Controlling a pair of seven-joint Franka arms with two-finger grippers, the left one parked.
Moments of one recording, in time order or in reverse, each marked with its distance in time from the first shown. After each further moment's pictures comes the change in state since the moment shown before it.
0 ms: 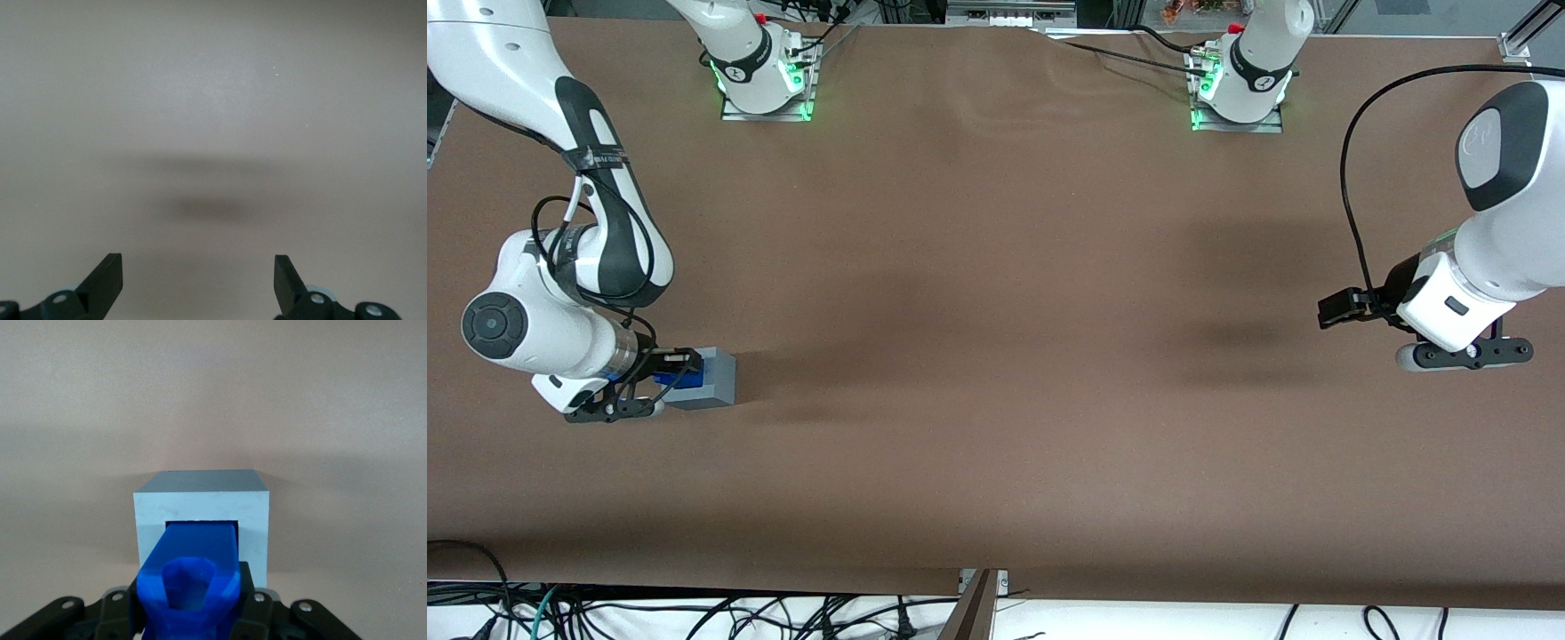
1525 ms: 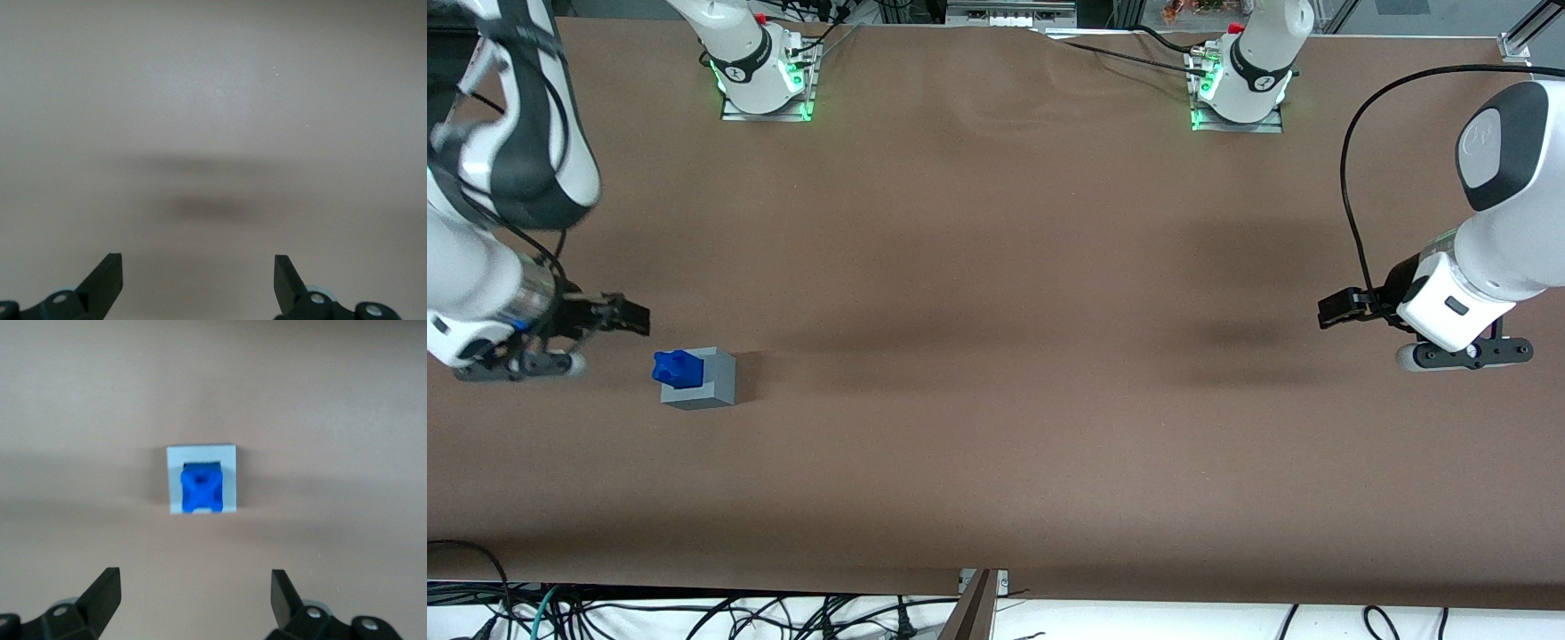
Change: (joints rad) arm 0.002 -0.293 0.002 0.050 0.027 -0.306 -0.001
